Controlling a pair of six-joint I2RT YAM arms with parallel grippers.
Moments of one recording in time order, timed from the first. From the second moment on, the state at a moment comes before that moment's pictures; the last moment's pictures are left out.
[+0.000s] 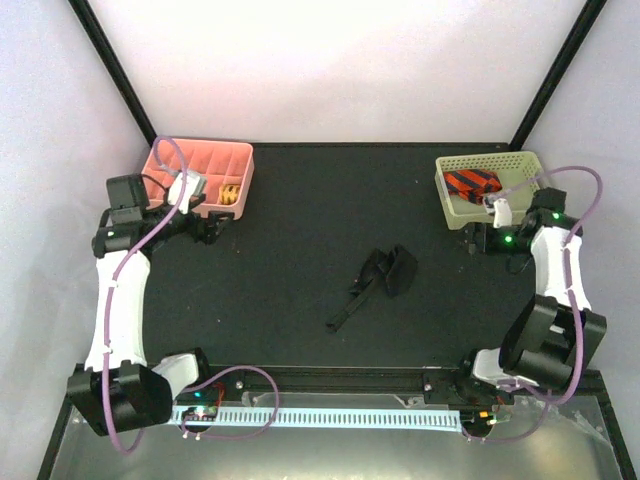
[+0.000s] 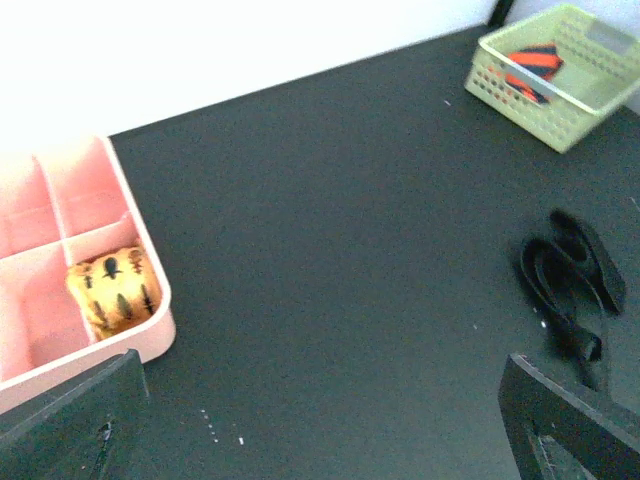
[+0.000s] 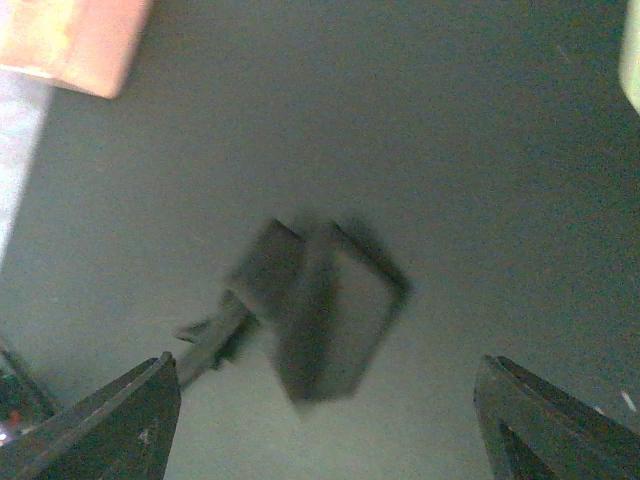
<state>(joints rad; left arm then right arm) 0.23 1.10 1.11 -0.73 0.78 0.41 -0.36 1.38 1.08 -0.98 -0.74 -0.36</state>
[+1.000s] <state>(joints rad) -0.08 1.26 1.05 -0.78 0.75 0.51 0.46 1.37 0.74 -0.57 -0.20 -0.61</state>
